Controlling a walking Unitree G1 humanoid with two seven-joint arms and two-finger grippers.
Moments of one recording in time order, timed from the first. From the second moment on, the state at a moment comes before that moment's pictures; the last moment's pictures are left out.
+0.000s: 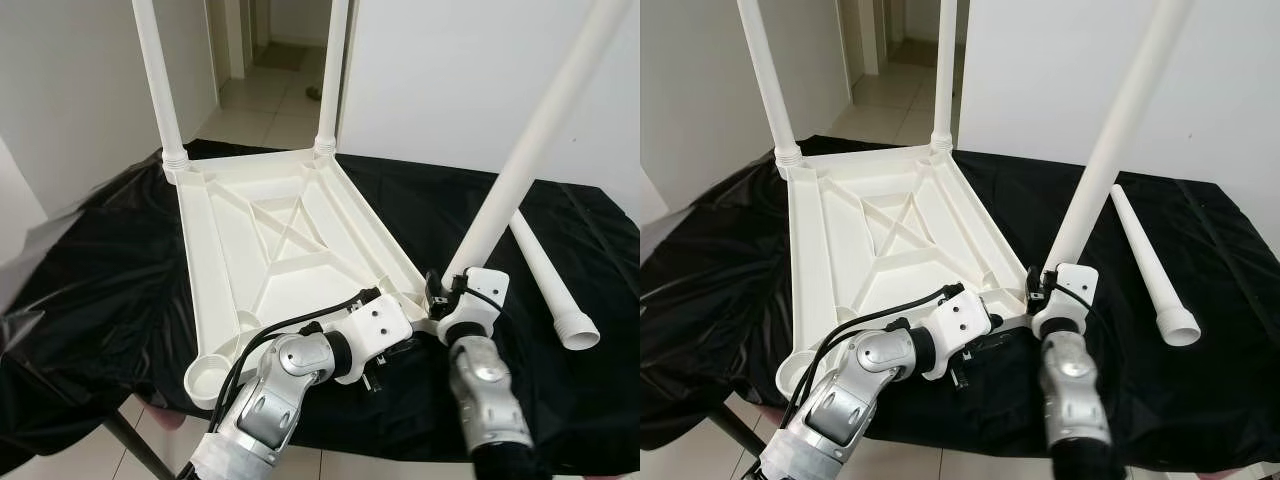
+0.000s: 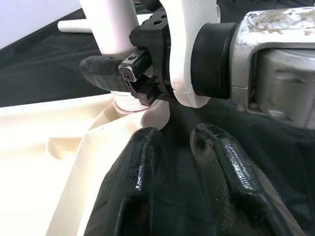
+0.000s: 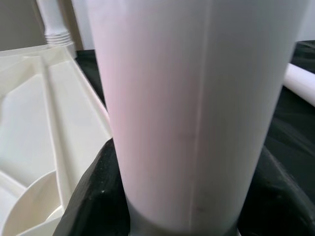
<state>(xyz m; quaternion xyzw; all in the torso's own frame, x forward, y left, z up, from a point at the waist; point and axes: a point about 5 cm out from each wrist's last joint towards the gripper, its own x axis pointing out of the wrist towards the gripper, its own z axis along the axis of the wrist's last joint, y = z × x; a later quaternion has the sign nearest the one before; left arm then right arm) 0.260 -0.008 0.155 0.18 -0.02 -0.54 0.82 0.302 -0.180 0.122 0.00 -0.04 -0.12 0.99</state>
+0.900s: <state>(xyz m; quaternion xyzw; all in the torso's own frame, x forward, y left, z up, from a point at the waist) 0.259 -0.010 0.155 0.18 -0.02 -0.54 0.82 0.300 -0.190 0.122 0.01 -0.02 -0.03 1.00</state>
